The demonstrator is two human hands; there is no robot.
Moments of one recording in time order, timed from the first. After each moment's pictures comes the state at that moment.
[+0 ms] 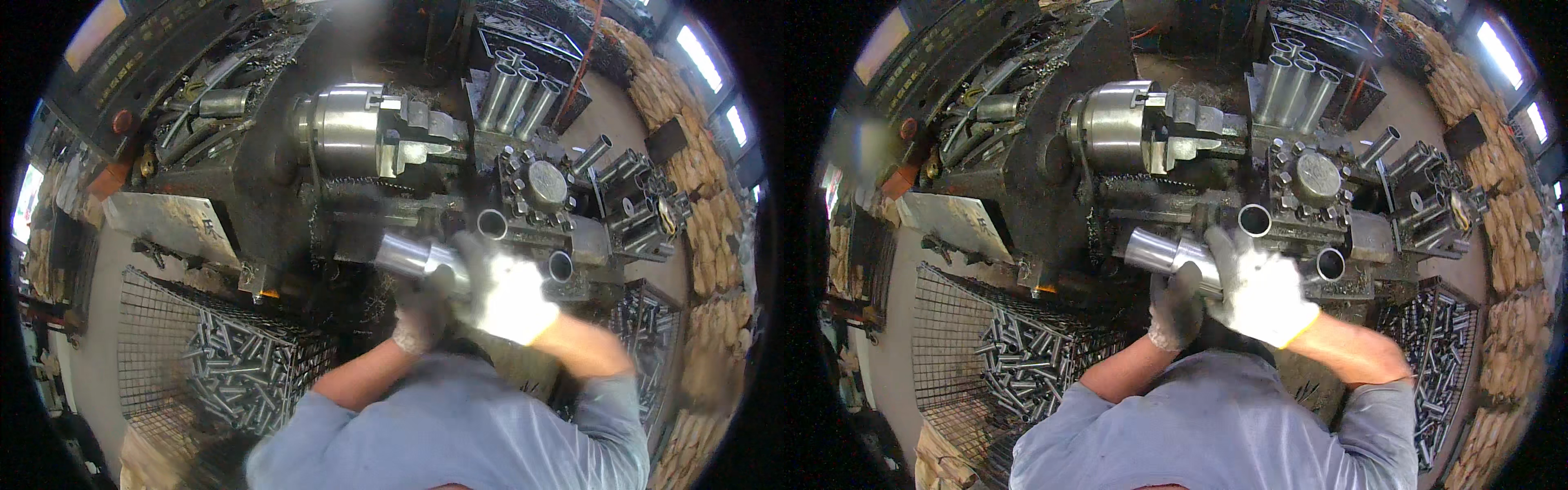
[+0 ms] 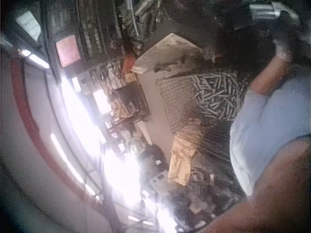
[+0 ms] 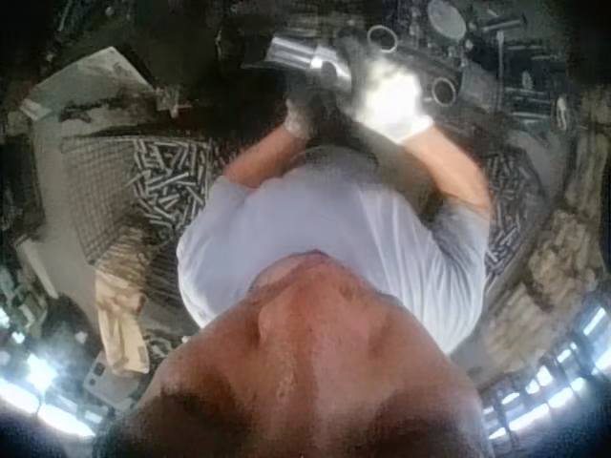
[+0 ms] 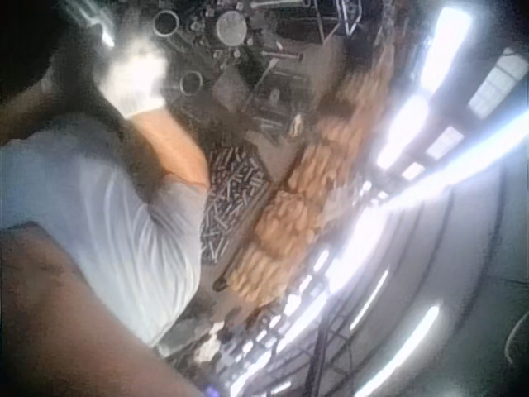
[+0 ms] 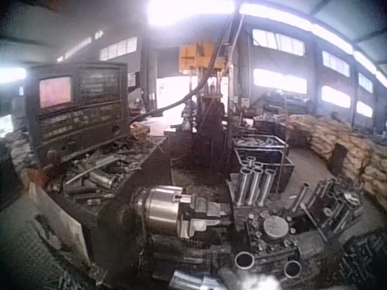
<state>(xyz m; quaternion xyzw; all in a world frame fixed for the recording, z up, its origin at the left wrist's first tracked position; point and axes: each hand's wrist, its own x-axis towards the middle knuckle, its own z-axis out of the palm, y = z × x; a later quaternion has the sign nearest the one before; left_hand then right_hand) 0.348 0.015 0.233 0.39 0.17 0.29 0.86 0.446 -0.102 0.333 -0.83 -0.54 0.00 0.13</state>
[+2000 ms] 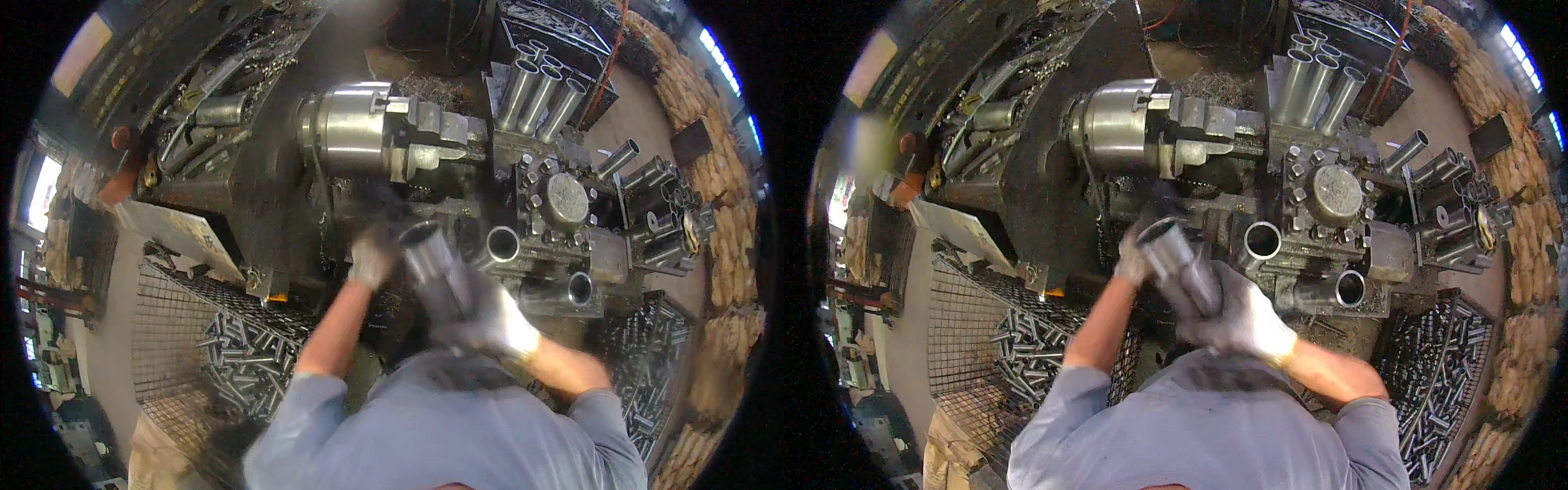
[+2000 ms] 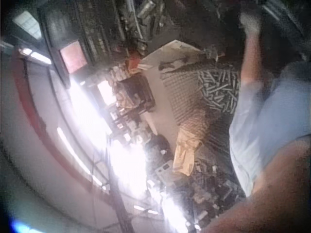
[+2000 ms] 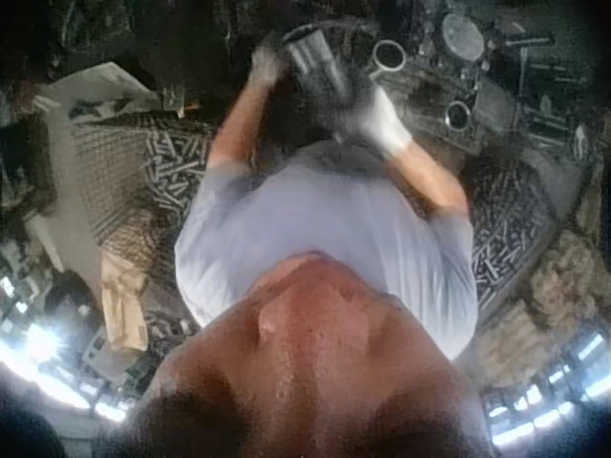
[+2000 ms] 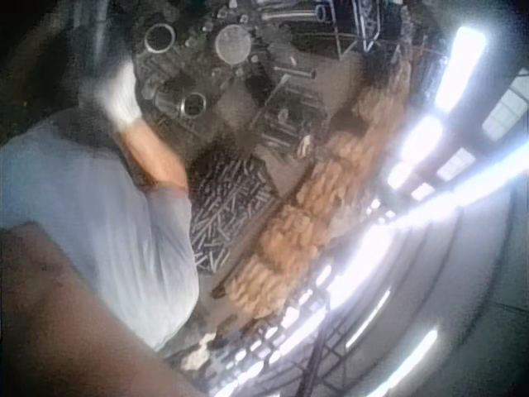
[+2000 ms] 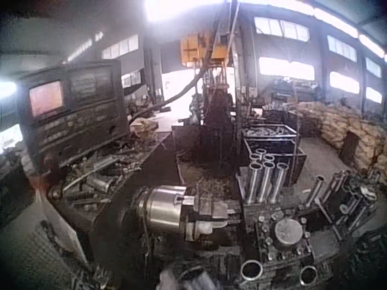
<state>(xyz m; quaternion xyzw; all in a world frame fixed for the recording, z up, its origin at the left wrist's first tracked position) 0.402 0.159 0.188 0.87 0.31 0.08 0.38 0.461 -0.076 0.311 -0.75 -0.32 0.42 0.38</state>
